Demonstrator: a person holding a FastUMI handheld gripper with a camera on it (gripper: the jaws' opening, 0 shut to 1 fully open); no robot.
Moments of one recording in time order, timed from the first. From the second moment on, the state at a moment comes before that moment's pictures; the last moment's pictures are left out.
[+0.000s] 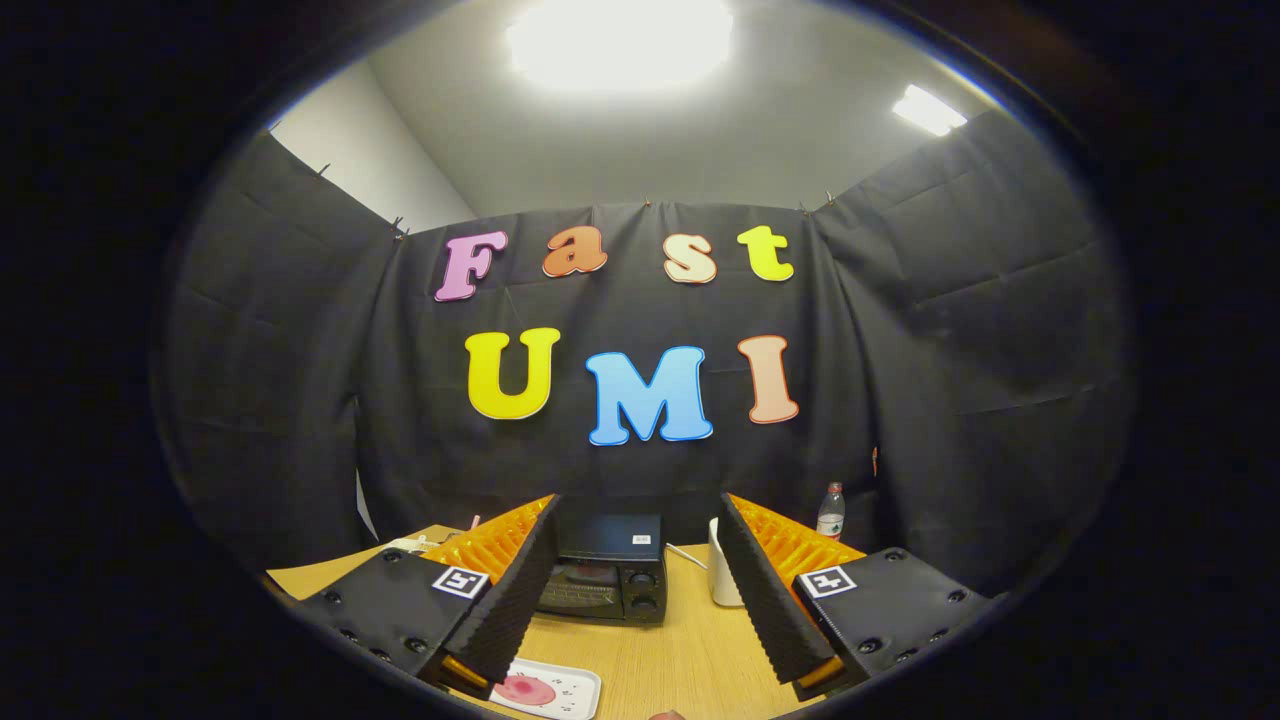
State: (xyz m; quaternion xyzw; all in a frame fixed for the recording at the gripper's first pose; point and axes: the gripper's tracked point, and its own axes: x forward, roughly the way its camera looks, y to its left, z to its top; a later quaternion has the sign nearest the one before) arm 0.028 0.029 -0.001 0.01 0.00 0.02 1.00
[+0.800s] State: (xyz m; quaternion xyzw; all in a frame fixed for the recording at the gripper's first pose) arm 0.155 0.135 -0.060 0.02 0.04 0.10 0.99
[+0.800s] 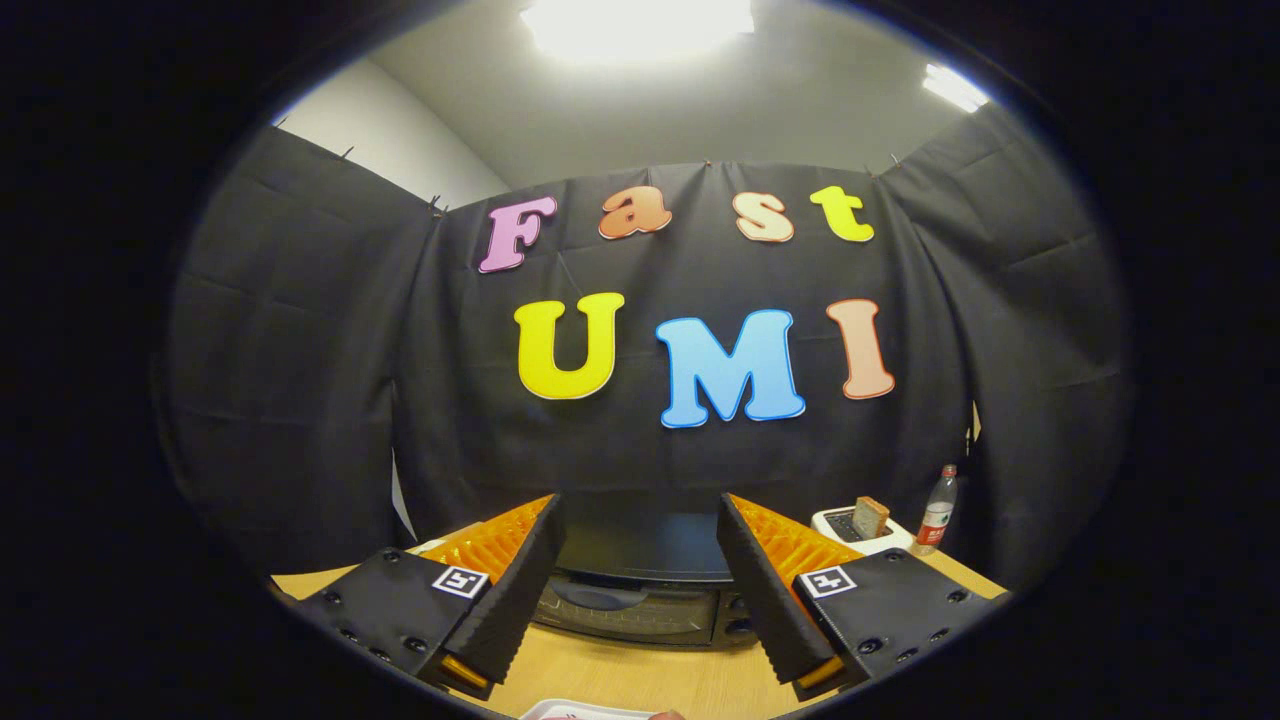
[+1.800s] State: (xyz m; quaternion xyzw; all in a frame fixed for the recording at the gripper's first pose) arm 0.262 0.203 -0.216 0.01 0.17 0.08 0.98
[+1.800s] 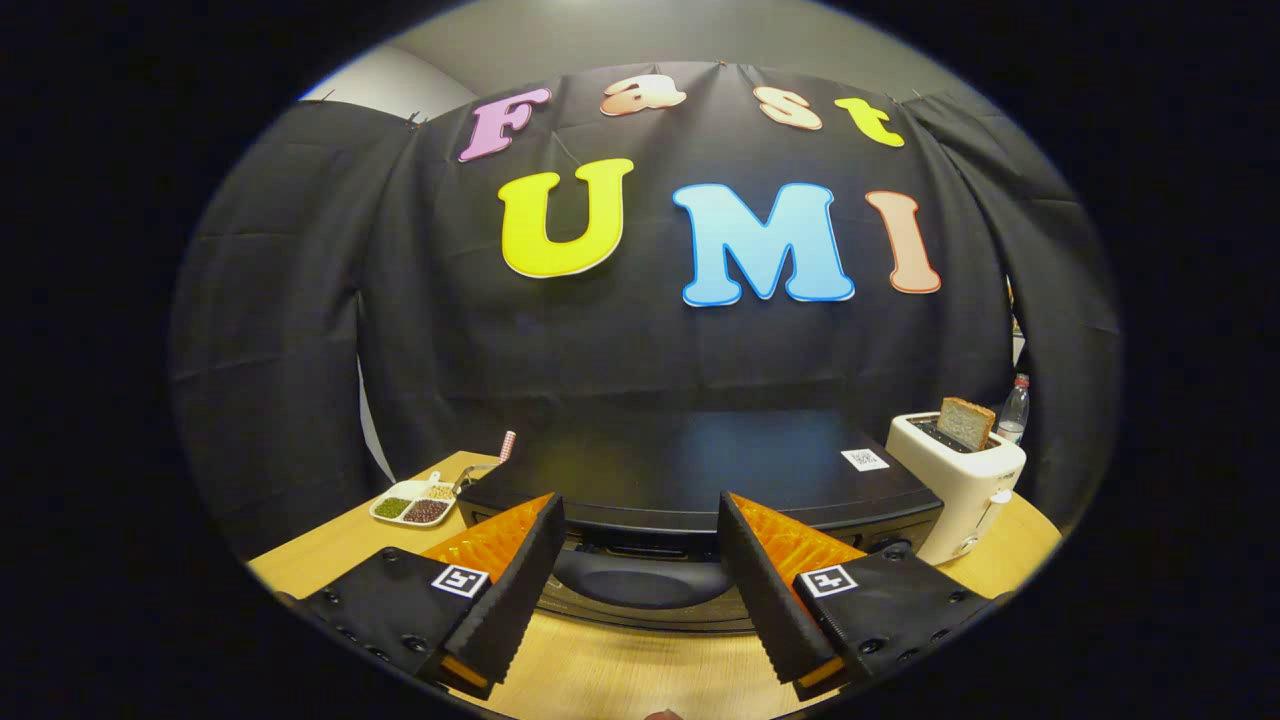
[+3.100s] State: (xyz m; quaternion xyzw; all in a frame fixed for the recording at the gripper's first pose) arm 0.182 0.202 -0.259 -0.03 0.17 0.09 0.98
